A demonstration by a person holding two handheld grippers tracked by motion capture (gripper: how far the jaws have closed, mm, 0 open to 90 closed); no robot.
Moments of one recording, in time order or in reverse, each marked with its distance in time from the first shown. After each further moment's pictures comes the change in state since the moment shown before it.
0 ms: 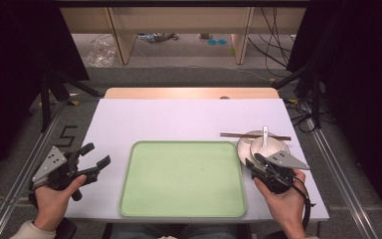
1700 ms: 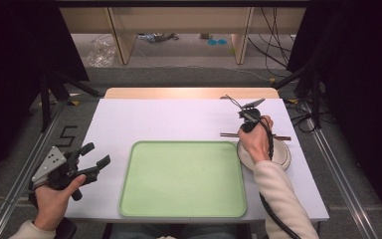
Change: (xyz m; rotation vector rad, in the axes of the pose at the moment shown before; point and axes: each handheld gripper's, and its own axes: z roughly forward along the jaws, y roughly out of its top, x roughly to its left) left arm 0.001 0.000 0.000 -0.003 -0.004 -0.008; right arm -0.054 0.082 0.164 0.569 -0.188 0.153
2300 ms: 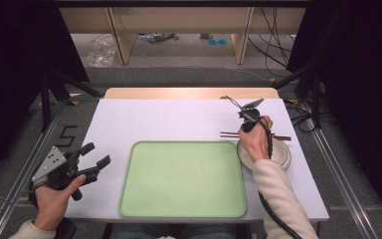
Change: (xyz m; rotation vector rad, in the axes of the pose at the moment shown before) left arm 0.000 0.000 0.000 0.000 -0.002 0.002; right arm 0.001 0.002 0.006 0.063 -0.027 0.046
